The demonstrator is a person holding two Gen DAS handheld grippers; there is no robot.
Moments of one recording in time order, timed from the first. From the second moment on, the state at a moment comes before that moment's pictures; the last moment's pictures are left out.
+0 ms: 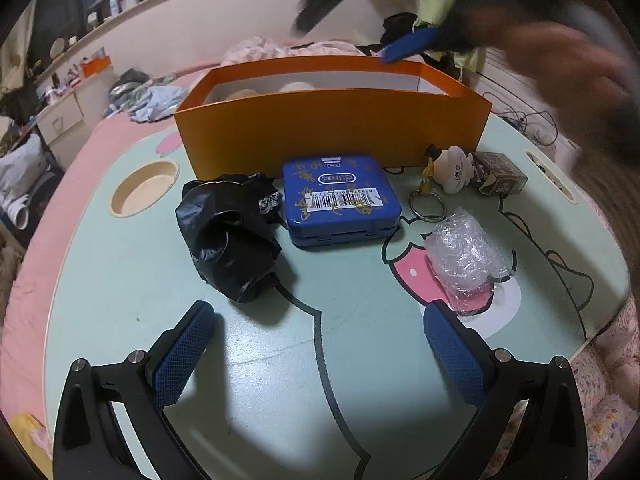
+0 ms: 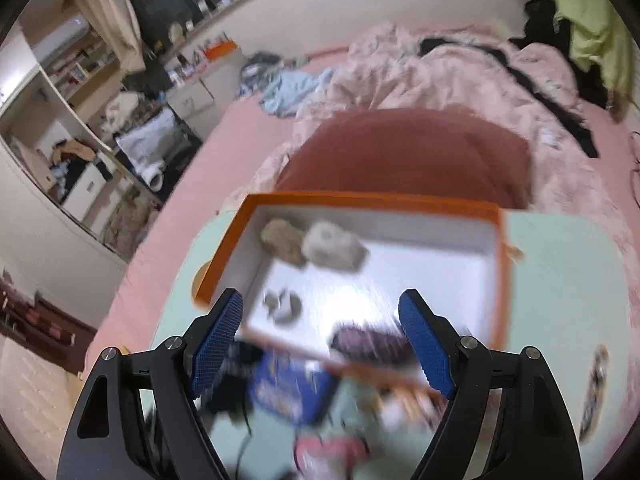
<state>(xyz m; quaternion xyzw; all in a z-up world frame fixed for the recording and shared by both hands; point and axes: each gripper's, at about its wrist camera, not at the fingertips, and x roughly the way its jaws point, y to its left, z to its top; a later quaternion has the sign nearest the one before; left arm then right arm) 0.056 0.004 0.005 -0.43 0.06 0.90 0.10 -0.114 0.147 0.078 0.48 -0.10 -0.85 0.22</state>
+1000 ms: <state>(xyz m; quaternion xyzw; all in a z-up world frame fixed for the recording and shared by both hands) 0.055 0.001 0.004 -0.42 0.06 0.90 0.11 -0.033 0.176 0.076 0.51 -0.09 -0.81 0.27</state>
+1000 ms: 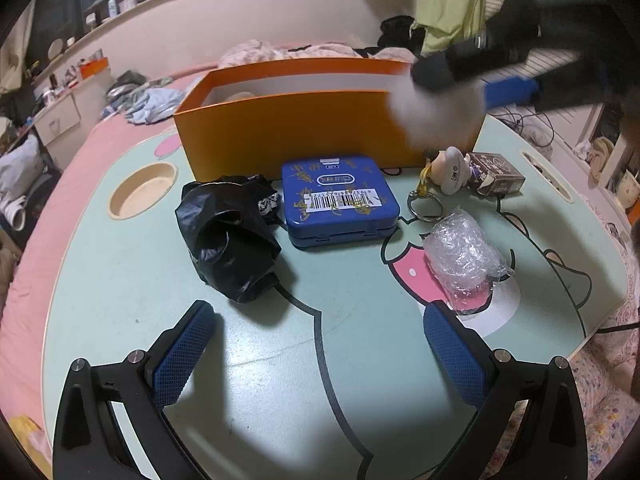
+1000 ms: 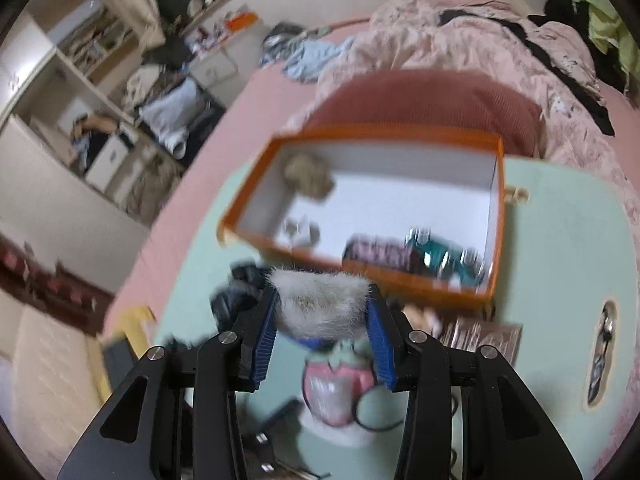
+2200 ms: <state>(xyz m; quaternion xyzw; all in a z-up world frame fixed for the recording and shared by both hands) -0.011 0.040 0.117 -0.44 0.03 0.87 0.20 0.040 0.199 -0.011 0.43 0.03 -0.90 0.10</state>
